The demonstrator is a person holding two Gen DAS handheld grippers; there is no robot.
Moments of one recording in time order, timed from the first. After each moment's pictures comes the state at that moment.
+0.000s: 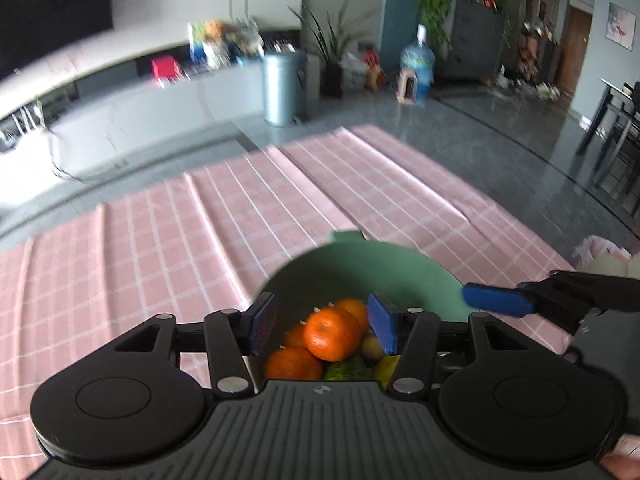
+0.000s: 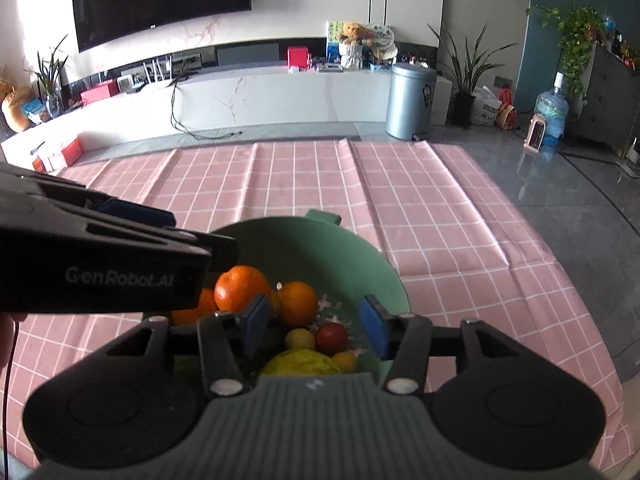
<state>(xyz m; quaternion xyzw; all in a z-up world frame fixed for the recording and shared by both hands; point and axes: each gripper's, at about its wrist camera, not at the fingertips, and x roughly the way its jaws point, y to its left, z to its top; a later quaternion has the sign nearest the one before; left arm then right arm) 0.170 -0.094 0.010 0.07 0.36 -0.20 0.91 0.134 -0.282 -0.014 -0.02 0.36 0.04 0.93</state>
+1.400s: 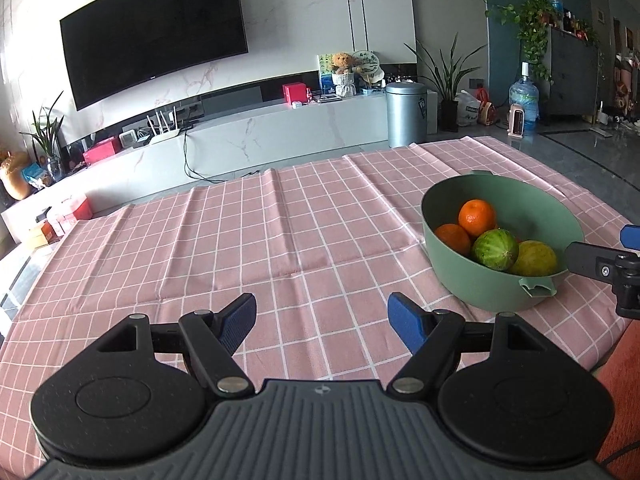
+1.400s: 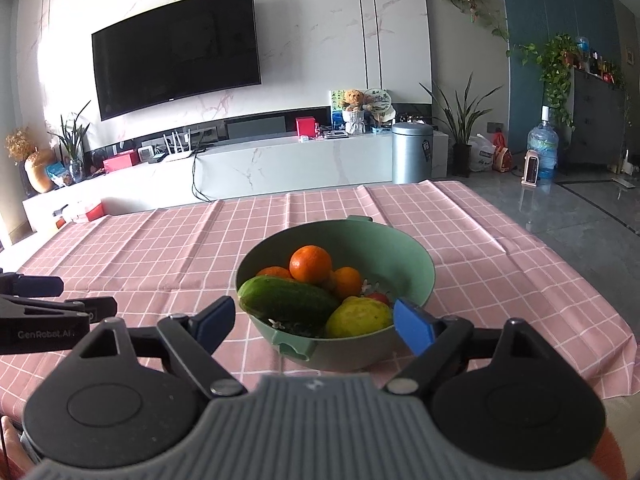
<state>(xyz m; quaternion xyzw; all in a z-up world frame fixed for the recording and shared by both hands) 0.041 0.006 -0.026 0.07 0.30 -0.03 0.95 0.009 -0.260 -0.025 0.03 0.25 0.05 0.97</state>
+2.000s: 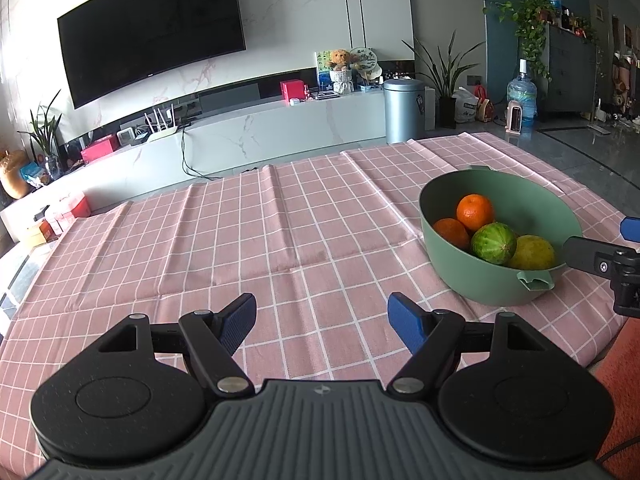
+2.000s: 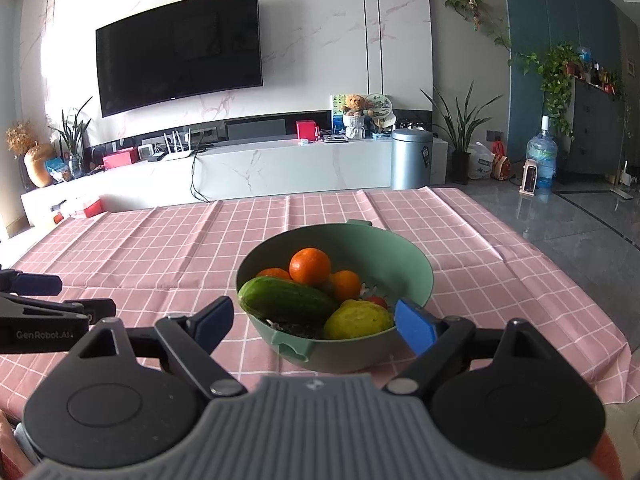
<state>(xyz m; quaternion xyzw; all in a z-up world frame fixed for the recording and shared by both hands) 0.038 0.007 -0.028 0.07 0.31 -0.03 0.95 0.004 -0.256 -0.023 0.01 0.25 0.05 0.97</state>
